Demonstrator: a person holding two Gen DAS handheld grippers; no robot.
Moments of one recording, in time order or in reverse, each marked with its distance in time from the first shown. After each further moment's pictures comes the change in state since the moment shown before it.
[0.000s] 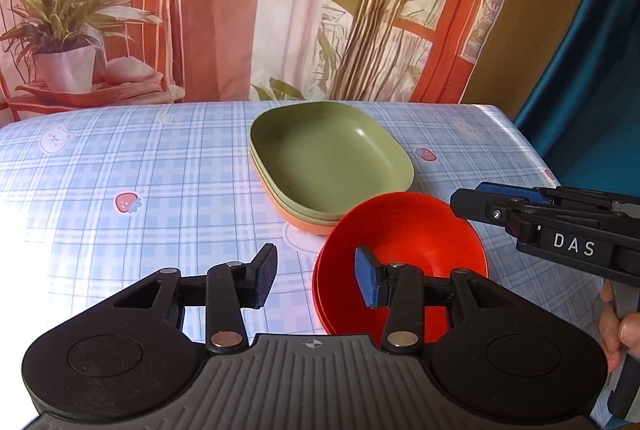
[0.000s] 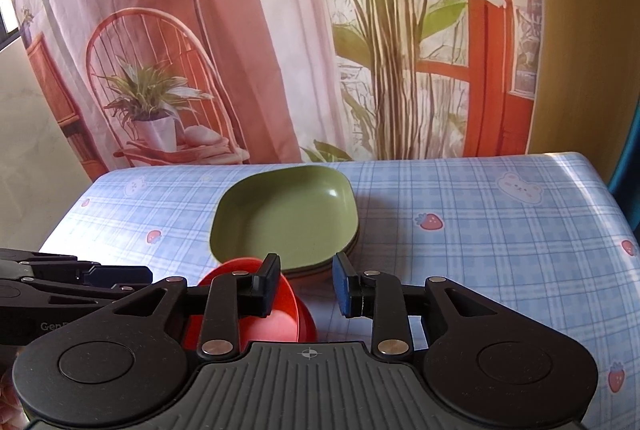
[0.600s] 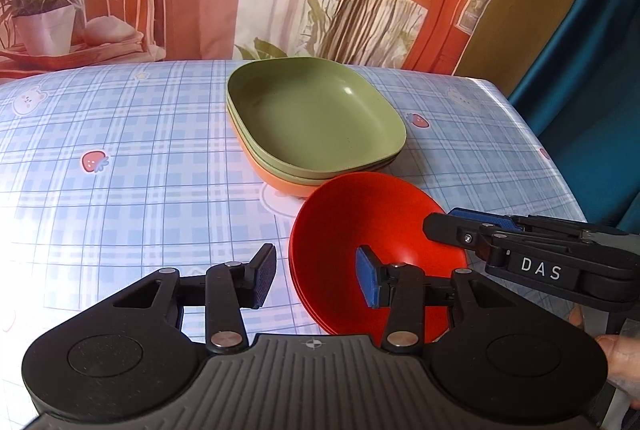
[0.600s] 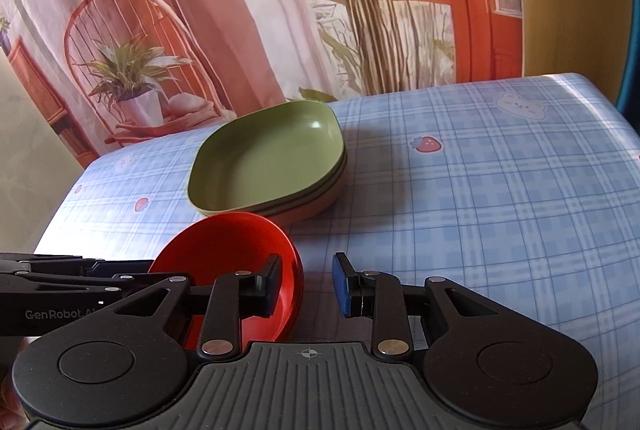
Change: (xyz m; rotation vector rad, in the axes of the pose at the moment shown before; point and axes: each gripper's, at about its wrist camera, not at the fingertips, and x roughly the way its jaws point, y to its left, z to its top) left arm 0.024 -0.003 -0.013 -0.021 0.072 -0.051; right arm 0.027 -0.019 -0.039 0.118 0.085 0.024
